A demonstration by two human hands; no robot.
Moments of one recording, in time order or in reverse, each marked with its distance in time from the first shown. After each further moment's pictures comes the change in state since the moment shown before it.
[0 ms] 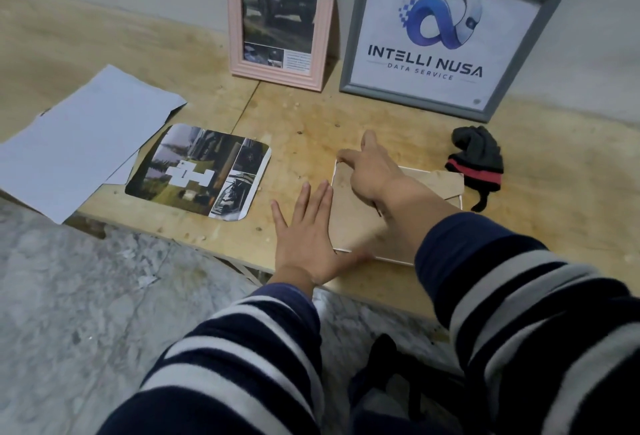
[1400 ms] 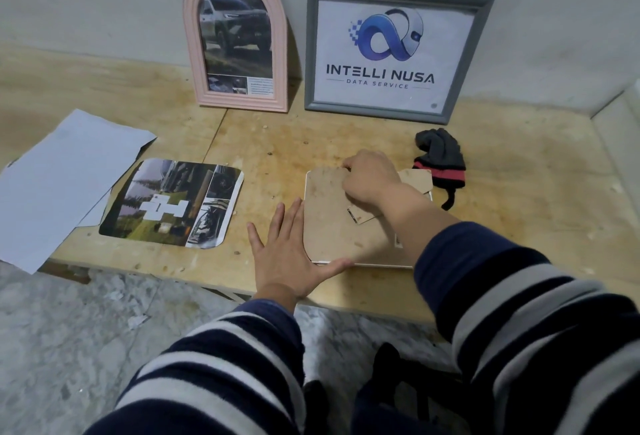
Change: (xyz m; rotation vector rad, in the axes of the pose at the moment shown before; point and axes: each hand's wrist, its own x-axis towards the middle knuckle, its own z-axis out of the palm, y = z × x) left_hand -0.002 0.005 -0.003 0.024 0.021 -0.044; right_hand -0.020 0.018 -0.033 -0.135 0.036 0.113
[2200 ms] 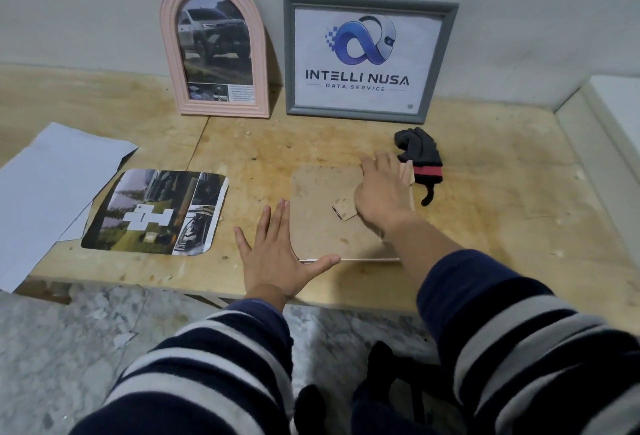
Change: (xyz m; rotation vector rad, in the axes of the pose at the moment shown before) left_hand 0.000 -0.001 0.001 -0.004 -0.003 -0.006; right_hand -0.036 0.034 0.021 -0.007 0.228 0.165
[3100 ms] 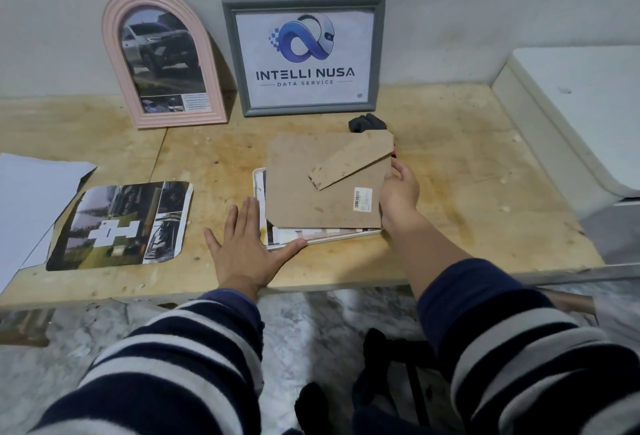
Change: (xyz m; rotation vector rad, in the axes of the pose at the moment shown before) left_hand -0.001 -0.004 0.004 -0.034 0.039 0.044; right_hand -0.045 0.061 0.000 1.455 0.274 0.794
